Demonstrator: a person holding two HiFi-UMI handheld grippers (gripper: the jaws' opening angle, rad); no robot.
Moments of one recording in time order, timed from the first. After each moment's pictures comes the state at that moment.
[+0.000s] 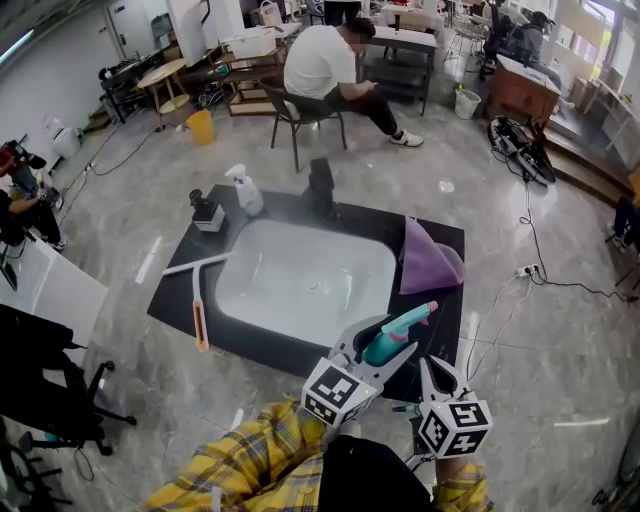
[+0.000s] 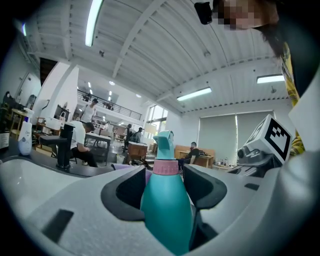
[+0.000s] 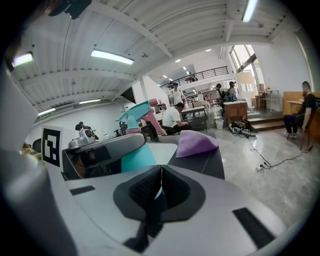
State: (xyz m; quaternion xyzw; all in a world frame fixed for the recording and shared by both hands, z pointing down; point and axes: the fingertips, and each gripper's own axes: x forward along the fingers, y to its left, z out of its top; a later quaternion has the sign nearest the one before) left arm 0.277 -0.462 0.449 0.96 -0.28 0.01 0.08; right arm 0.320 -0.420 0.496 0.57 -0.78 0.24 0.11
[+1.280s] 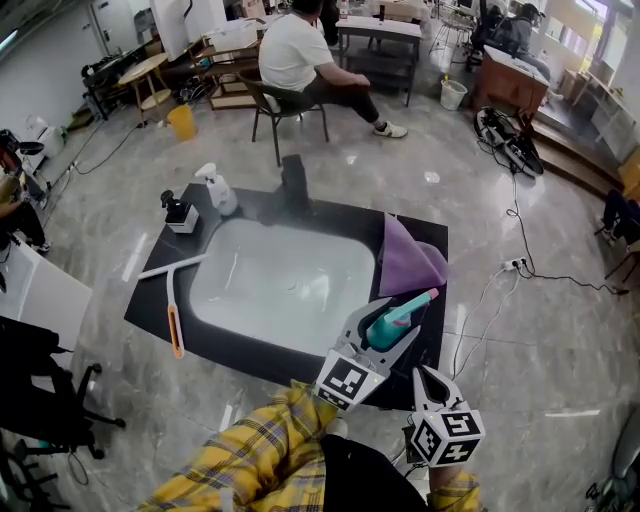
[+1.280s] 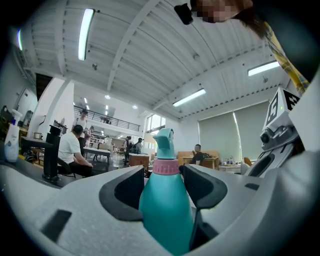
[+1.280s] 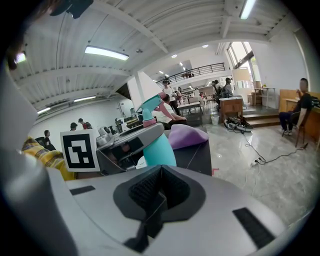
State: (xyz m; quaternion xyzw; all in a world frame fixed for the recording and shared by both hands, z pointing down) left arm 0.330 -0.509 0.470 0.95 -0.30 -0.02 0.01; right arm 0.352 -0.419 0.520 0.58 -0.76 0.27 0.13
